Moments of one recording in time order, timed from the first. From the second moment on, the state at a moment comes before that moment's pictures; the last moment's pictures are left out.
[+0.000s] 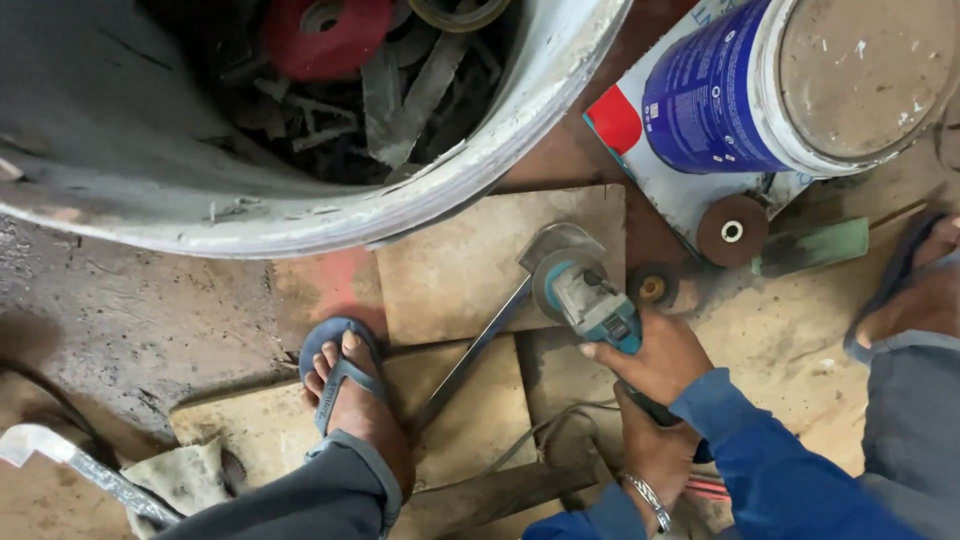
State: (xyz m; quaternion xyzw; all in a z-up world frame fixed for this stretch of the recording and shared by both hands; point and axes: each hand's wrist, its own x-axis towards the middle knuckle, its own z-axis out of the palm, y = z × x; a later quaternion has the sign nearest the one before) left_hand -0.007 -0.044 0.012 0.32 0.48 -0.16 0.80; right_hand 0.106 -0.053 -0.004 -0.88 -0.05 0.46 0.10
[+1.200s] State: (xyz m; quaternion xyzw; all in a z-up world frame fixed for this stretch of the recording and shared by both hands) left_hand -0.003 -0.034 -0.002 0.44 0.50 -0.30 0.68; right_hand 0.114 -0.042 -0.020 -0.87 0.03 0.45 0.17
